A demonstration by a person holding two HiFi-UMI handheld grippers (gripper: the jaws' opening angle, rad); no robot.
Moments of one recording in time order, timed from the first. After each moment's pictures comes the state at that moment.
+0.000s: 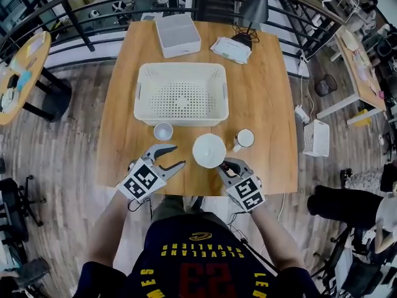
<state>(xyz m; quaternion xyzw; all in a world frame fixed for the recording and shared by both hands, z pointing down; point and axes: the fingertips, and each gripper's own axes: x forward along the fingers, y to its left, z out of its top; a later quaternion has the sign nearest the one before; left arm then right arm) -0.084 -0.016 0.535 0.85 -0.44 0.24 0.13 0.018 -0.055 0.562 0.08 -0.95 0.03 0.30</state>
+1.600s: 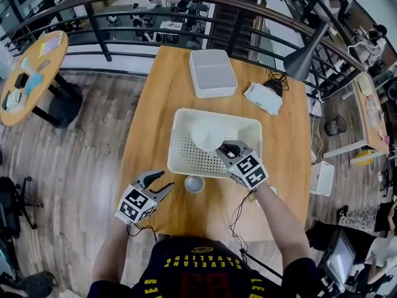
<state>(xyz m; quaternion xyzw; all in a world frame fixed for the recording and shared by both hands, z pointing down) -0.293 -0.017 0.568 0.77 -0.56 0.16 0.24 -0.237 -0.198 0.535 0.00 -0.95 -0.03 0.32</state>
